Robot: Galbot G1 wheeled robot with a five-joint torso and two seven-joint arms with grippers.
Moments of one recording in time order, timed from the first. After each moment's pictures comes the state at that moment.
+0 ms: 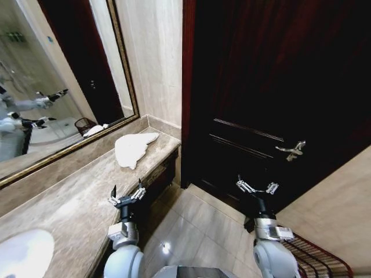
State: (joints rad) left arm 1.77 -1.61 -0.49 -2.30 -0.03 -0.02 -0.33; right arm -1.65 1.45 0.60 2.19 0.09 0.31 0.06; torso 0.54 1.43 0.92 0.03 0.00
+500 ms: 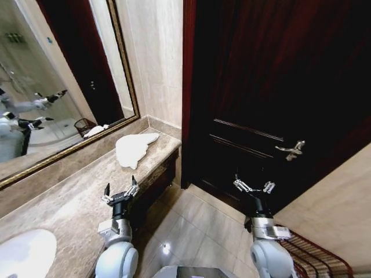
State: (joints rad) left arm 1.75 -1.61 -0.54 -2.32 -0.07 0.01 -0.33; right arm -1.65 1.45 0.58 2.19 0.10 0.32 0.06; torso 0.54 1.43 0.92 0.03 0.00
